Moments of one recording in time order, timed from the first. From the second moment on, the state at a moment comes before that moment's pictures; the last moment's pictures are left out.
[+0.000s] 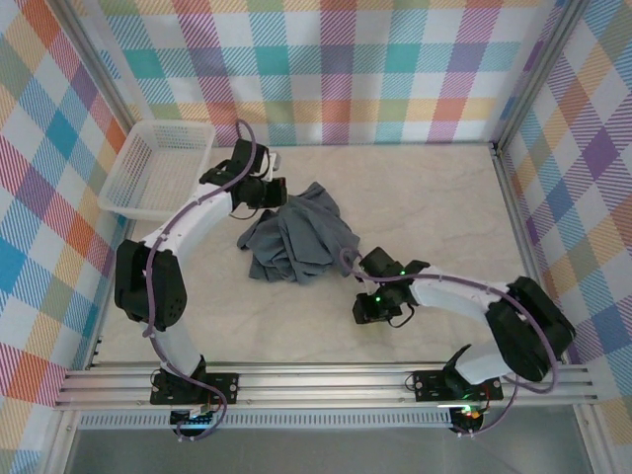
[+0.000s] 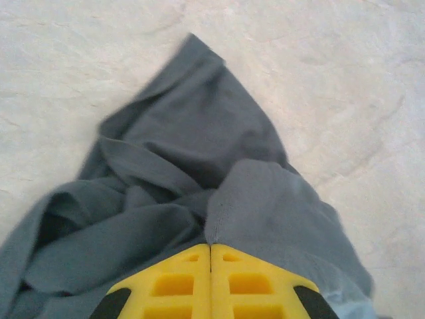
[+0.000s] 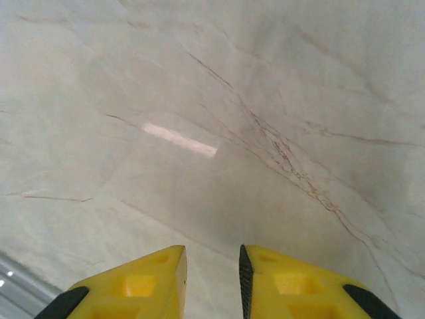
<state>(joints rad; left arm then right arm) -0.36 1.77 1.52 -0.64 0.22 -0.33 0.74 1.39 0.70 -0.59 -0.28 0.50</state>
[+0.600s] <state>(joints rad) -0.38 1.72 1.40 -0.61 0.28 -0.33 0.54 1.60 1.01 -0.48 -0.30 0.20</state>
